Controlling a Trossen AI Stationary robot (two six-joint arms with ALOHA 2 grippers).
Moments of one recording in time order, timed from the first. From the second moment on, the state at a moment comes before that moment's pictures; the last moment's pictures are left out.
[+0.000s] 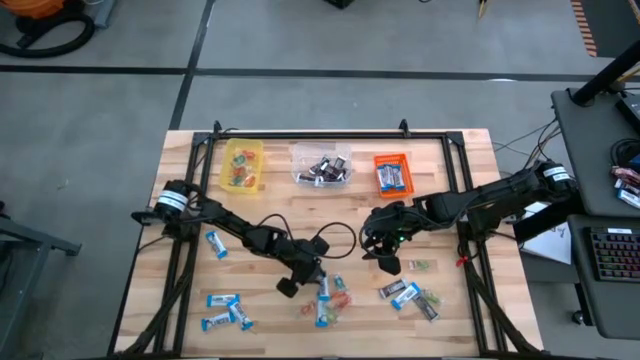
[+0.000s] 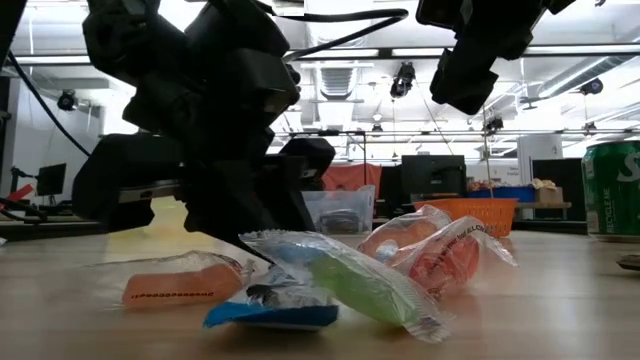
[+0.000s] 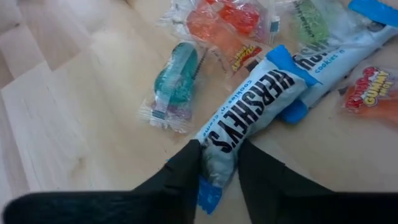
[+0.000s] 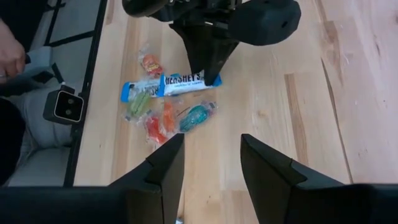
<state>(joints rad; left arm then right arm) -0.24 1.94 0.88 0.30 0.17 0.43 0.18 1.34 0.90 -0.32 -0.19 0.37</state>
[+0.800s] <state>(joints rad) -0.24 1.77 0.89 0.18 -0.46 0.29 0.27 1.41 0.77 -0.04 0.16 0.60</state>
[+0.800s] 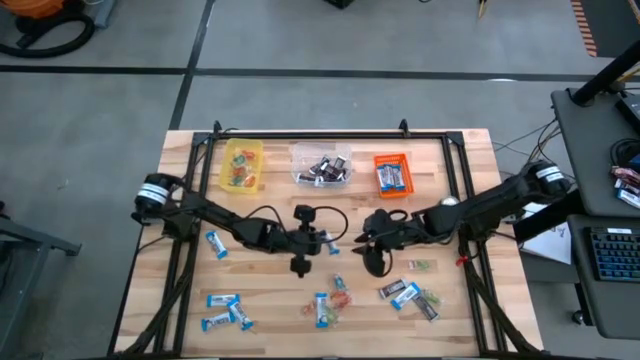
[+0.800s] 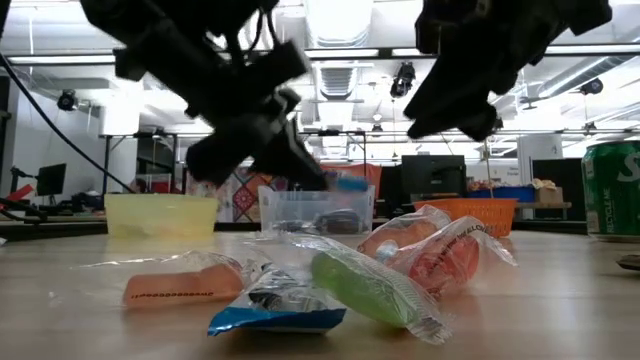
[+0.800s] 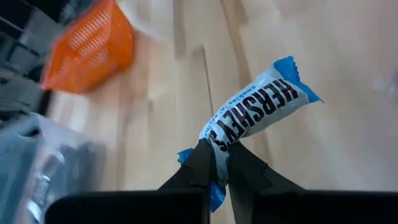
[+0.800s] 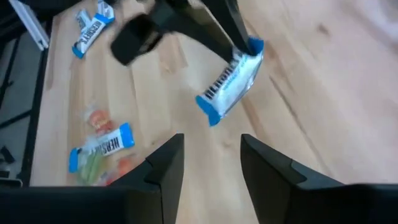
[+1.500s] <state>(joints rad) -0.28 1.78 1.02 0.18 -0.46 0.34 0.25 1.52 0.78 0.14 0.07 0.68</state>
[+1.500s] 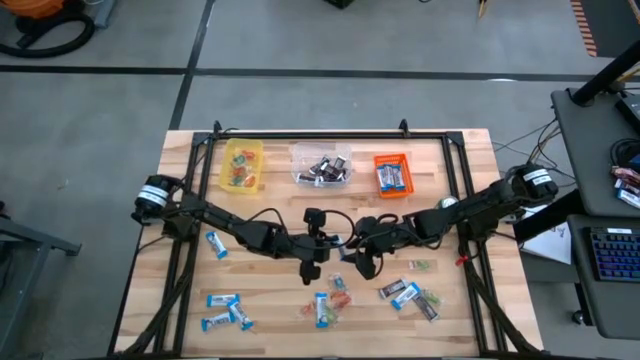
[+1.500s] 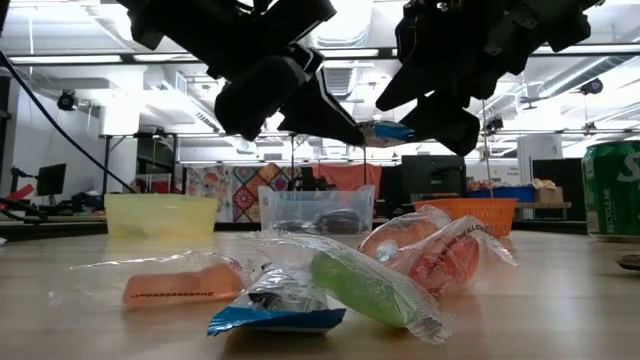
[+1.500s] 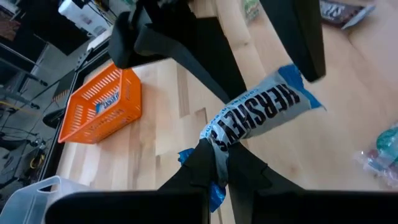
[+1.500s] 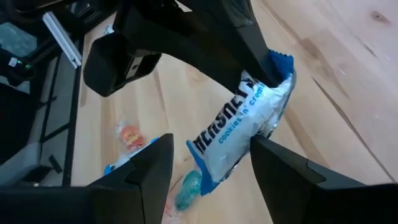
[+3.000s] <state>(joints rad) -0.30 1.78 1.02 0.28 -0.46 0.28 0.21 1.52 0.78 0.19 0.02 0.66</state>
